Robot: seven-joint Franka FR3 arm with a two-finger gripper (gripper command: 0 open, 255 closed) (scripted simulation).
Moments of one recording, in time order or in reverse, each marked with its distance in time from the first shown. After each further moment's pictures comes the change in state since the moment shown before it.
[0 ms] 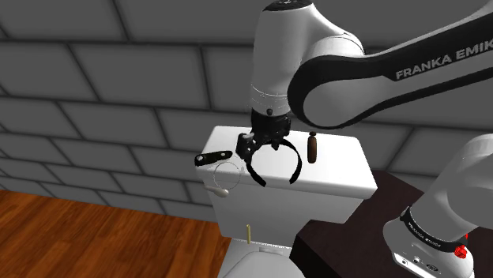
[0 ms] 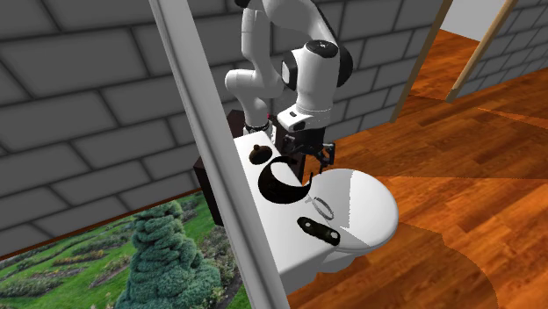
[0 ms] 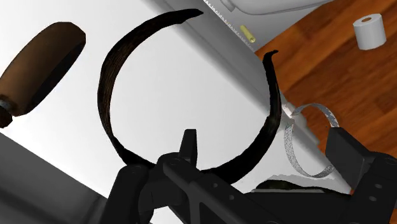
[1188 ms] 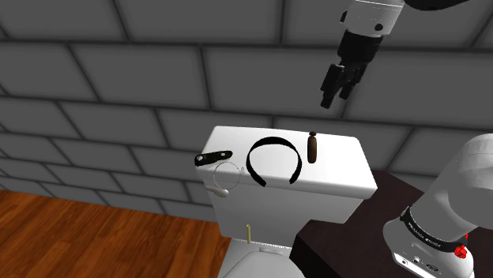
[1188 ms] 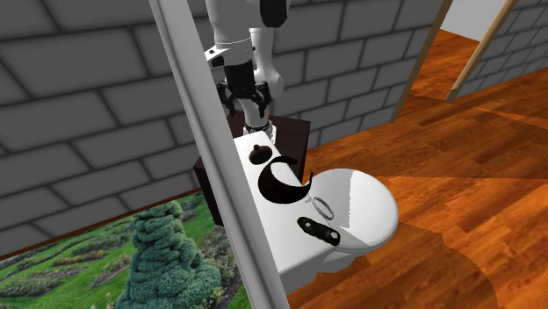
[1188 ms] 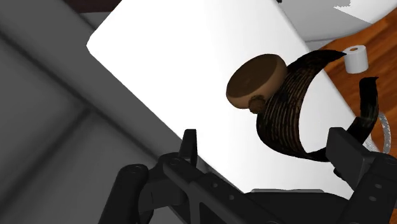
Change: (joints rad) arm 0.016 -0.452 -0.479 -0.104 0.031 -0.414 -0.501
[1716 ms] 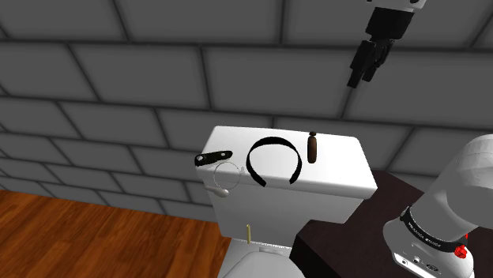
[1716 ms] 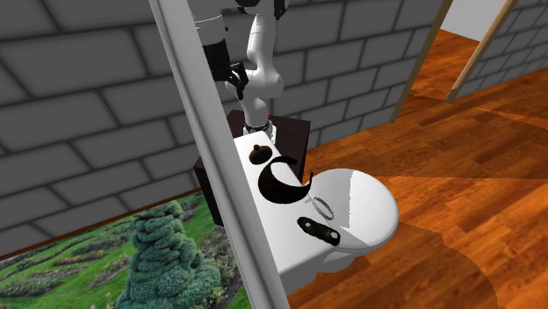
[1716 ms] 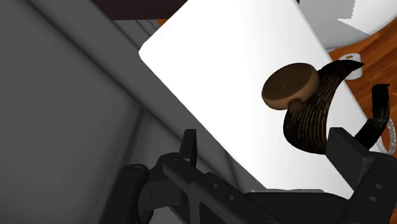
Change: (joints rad) arm -0.033 -0.041 -0.152 0.071 -0.067 -0.143 -0.145
